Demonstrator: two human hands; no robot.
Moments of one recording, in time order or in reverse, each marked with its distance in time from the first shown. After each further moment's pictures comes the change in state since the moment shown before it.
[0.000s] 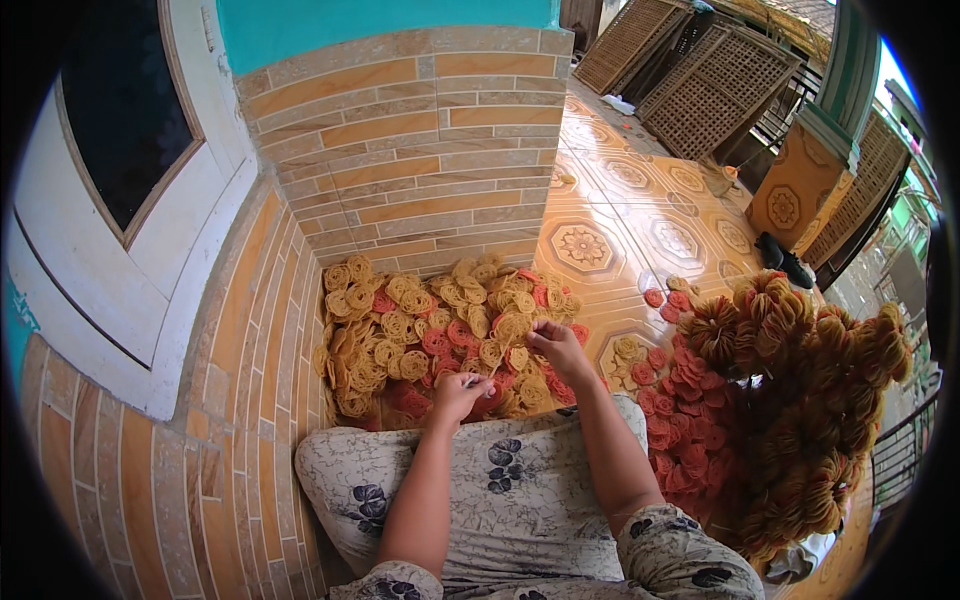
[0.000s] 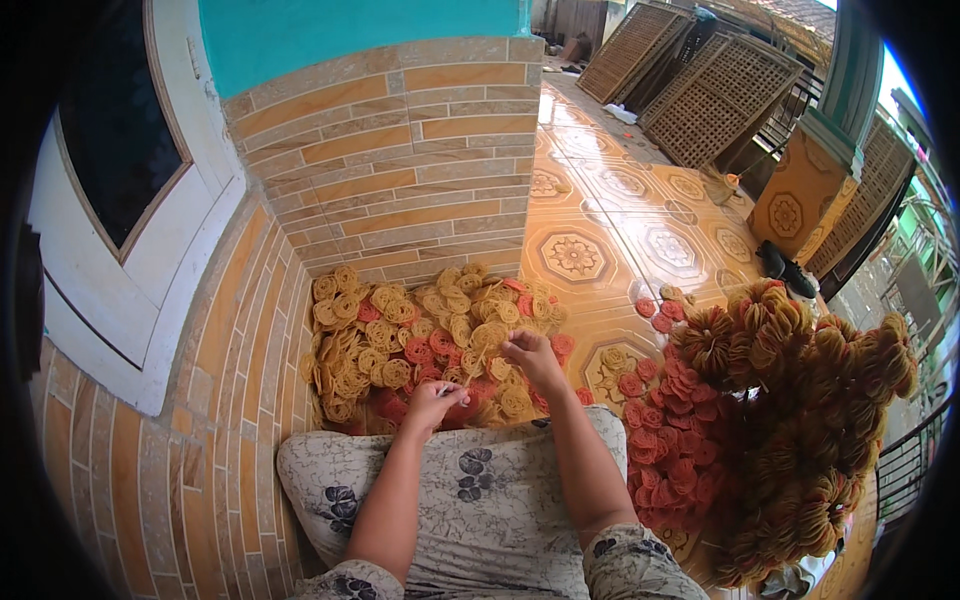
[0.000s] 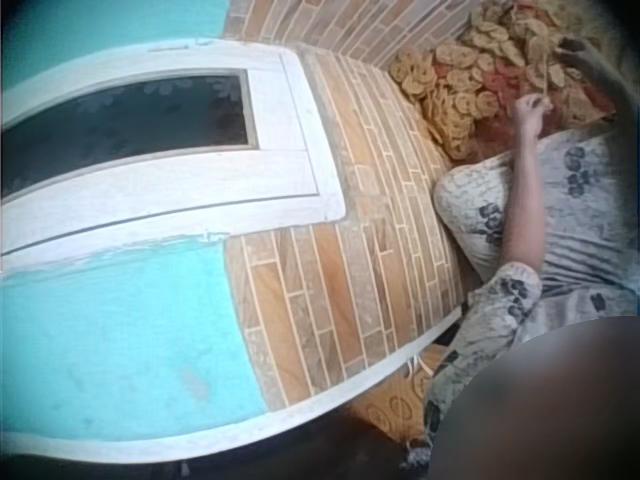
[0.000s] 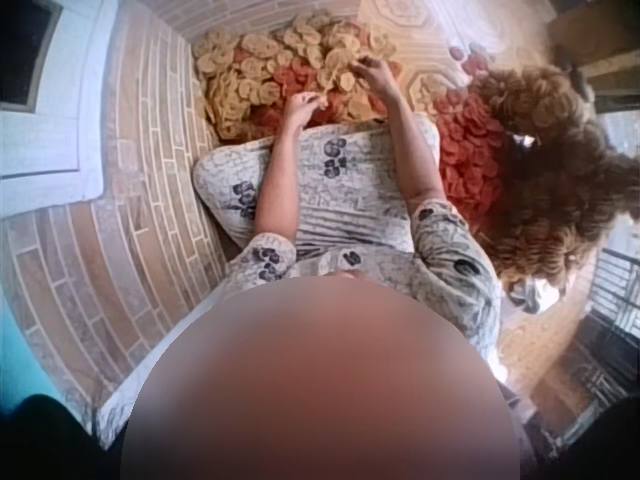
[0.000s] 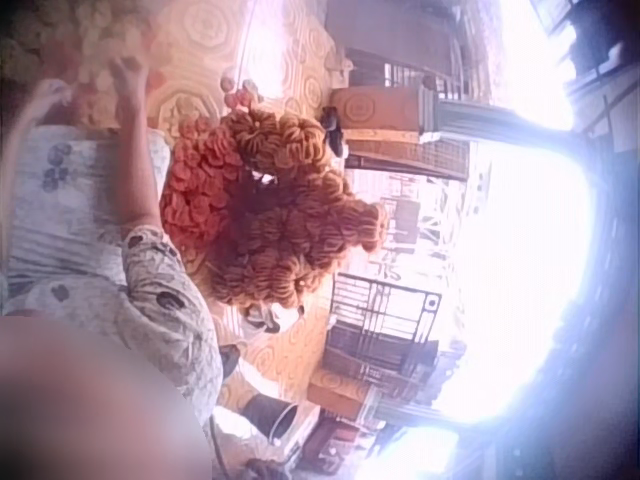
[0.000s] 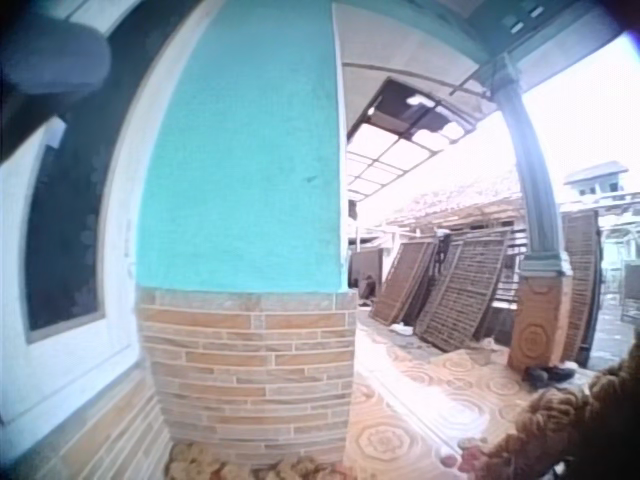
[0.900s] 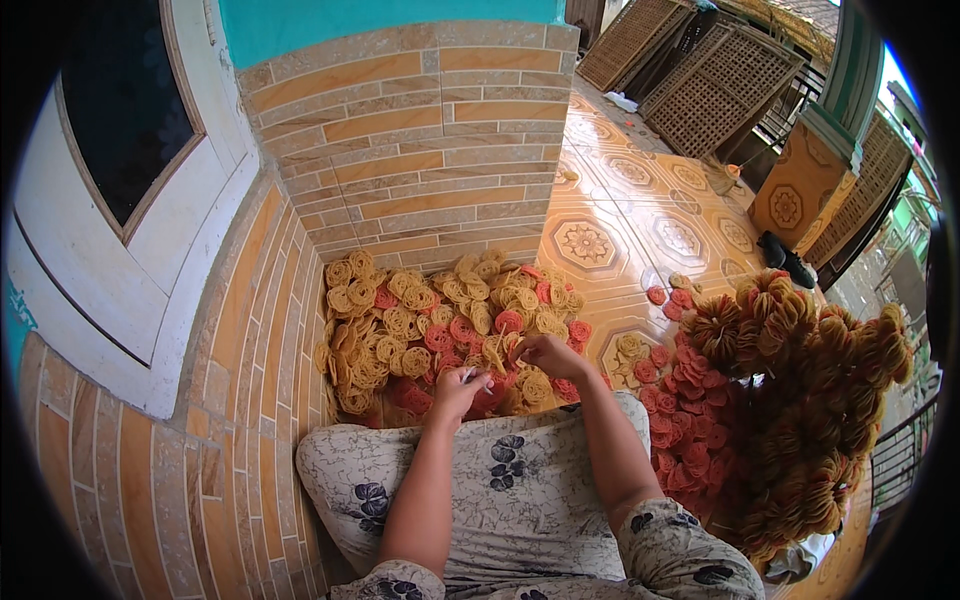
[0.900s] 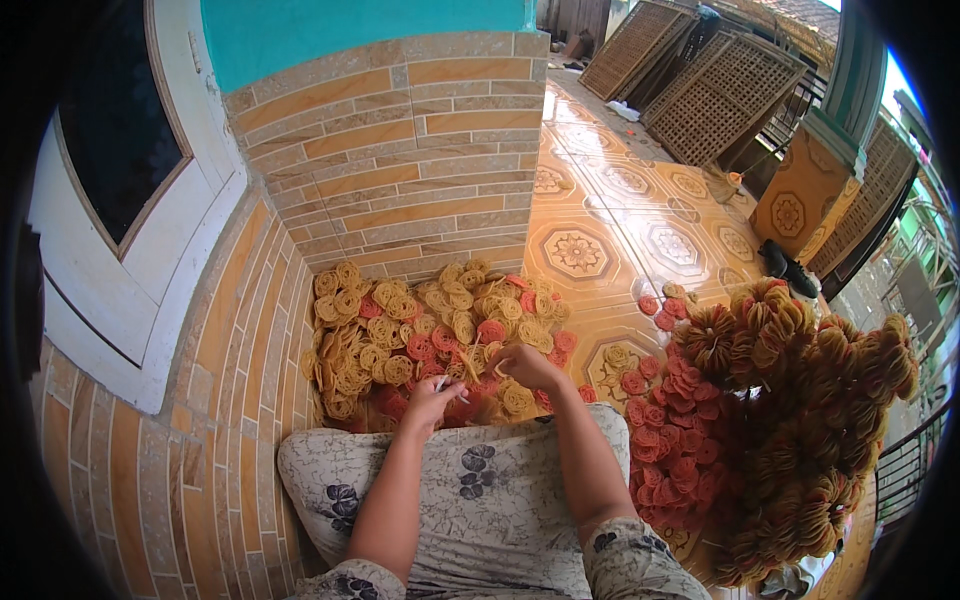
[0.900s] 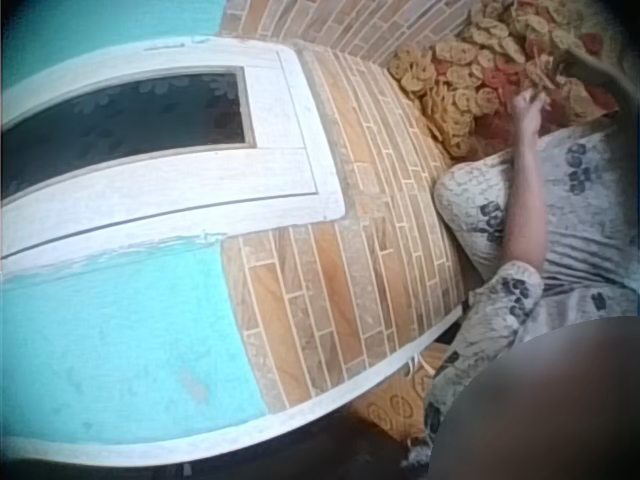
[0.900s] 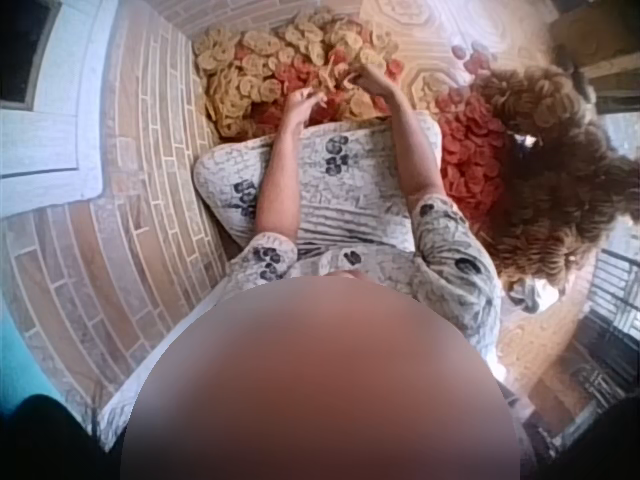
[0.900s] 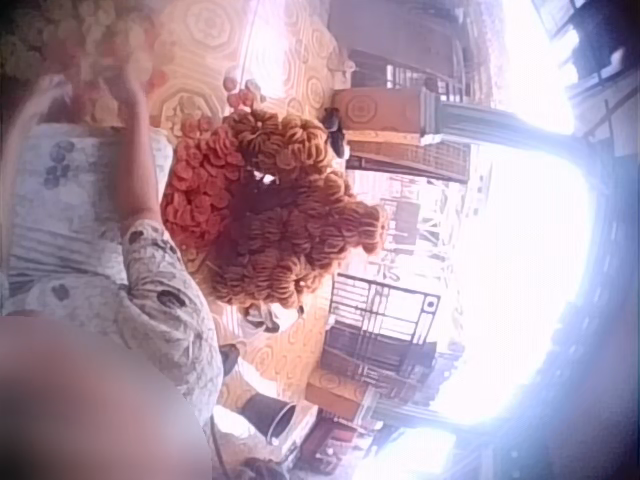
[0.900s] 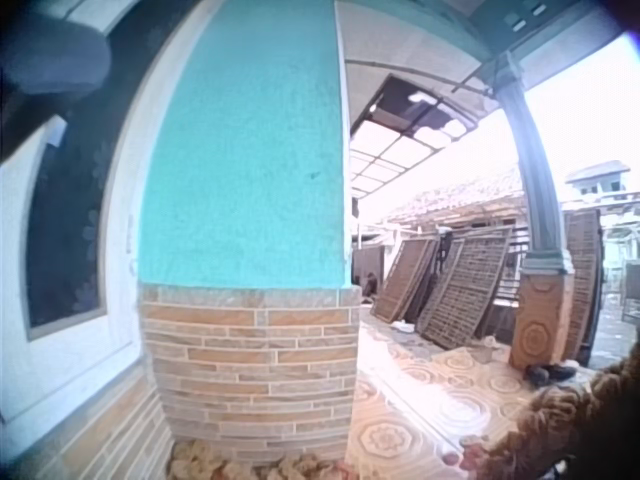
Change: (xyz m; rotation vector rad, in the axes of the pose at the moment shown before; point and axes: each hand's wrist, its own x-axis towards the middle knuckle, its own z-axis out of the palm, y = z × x) left_hand 0.007 -0.009 -0.005 -0.099 0.036 -0.032; right_hand 0.010 0.014 -0.008 -0.828 -0.271 -0.119
